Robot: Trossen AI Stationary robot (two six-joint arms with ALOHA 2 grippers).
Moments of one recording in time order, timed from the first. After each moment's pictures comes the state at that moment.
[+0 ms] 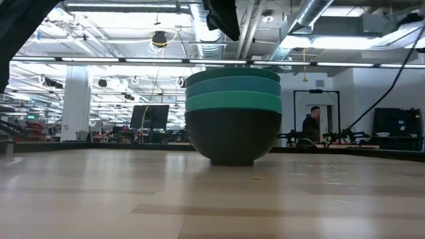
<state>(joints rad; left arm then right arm) 0.08 2.09 2.34 -1.34 -0.01 0.09 0.90 1.13 1.02 -1.49 -0.01 1.75</state>
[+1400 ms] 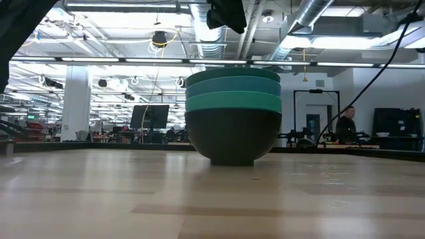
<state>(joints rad) 0.05 2.09 2.34 -1.31 0.06 -0.05 1.04 1.64 1.13 -1.35 0.02 1.83</state>
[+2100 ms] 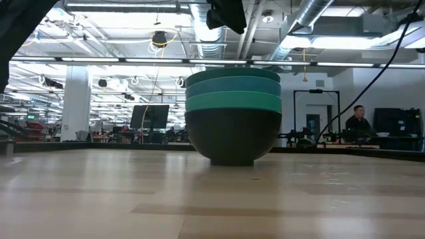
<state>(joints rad) 0.05 2.09 2.34 -1.30 0.06 -0.05 1.05 1.60 0.98 -1.22 -0.05 1.89</state>
